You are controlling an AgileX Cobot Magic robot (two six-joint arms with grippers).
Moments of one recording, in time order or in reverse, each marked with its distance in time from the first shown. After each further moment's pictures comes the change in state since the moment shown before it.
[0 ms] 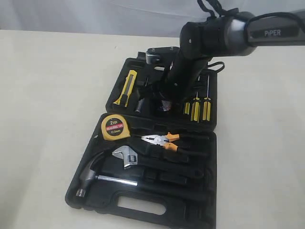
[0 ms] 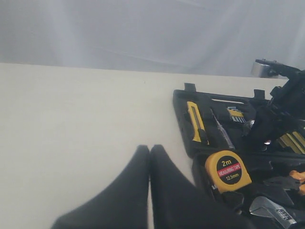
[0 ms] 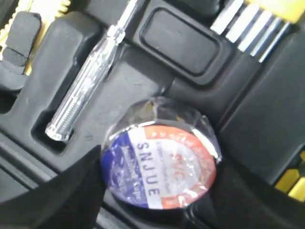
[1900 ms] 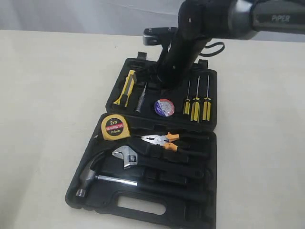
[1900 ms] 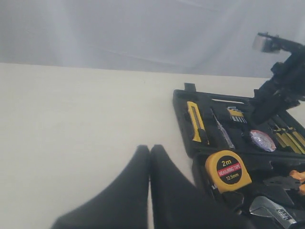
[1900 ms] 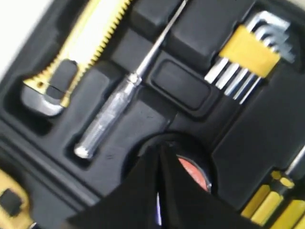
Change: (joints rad) left arm 0.000 0.000 0.000 0.000 0.000 0.000; right arm 0.000 -0.020 -0.103 -0.050 0.070 0.026
